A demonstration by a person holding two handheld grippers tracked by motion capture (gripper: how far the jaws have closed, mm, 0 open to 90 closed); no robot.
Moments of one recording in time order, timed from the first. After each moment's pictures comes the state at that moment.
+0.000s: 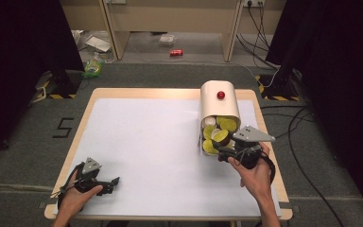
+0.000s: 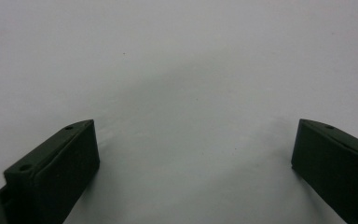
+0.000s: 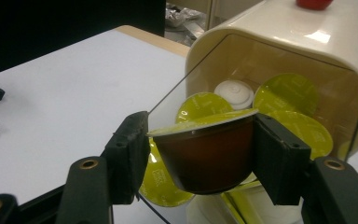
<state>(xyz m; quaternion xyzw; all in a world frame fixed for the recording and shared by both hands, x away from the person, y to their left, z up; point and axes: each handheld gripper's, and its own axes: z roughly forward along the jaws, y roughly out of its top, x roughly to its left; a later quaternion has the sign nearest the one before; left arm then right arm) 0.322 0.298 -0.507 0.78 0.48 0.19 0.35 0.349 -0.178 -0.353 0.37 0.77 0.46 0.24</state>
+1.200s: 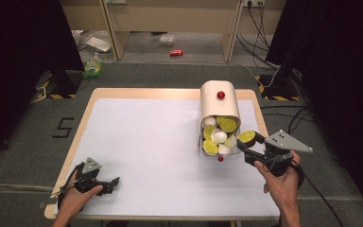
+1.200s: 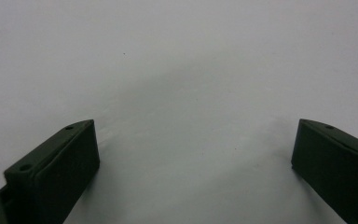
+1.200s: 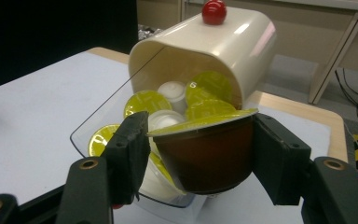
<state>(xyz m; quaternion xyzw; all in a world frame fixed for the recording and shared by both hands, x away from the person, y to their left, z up) 0.322 0.298 -0.507 0.78 0.48 0.19 0.35 0.324 -0.236 -0.342 0.41 0.72 0.48 0.28</state>
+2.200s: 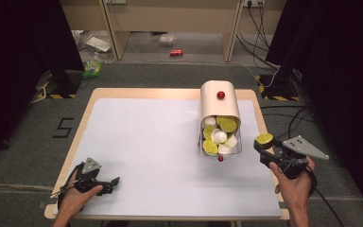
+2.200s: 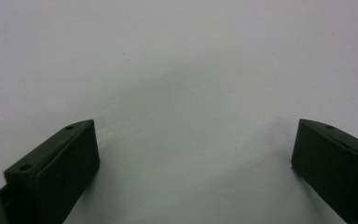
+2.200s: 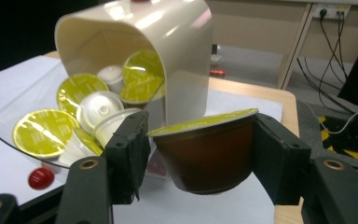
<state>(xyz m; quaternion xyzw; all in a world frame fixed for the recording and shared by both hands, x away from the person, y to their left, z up) 0.322 0.298 -0.507 0.78 0.48 0.19 0.35 0.325 -0.280 -0.365 0.46 0.69 0.47 0.31</state>
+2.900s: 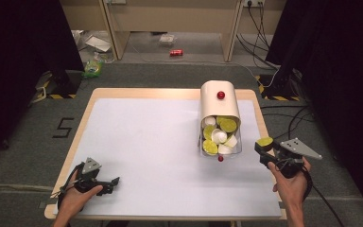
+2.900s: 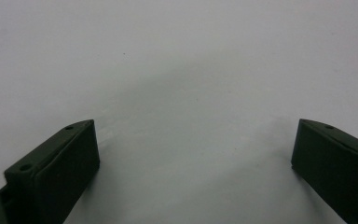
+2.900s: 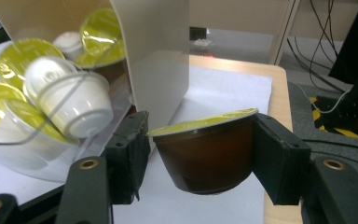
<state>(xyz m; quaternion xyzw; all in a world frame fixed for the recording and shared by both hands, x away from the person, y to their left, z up) 0.322 0.298 -0.507 0.78 0.48 0.19 0.35 0.341 -0.292 -0.398 0.49 0.68 0.45 0.31</state>
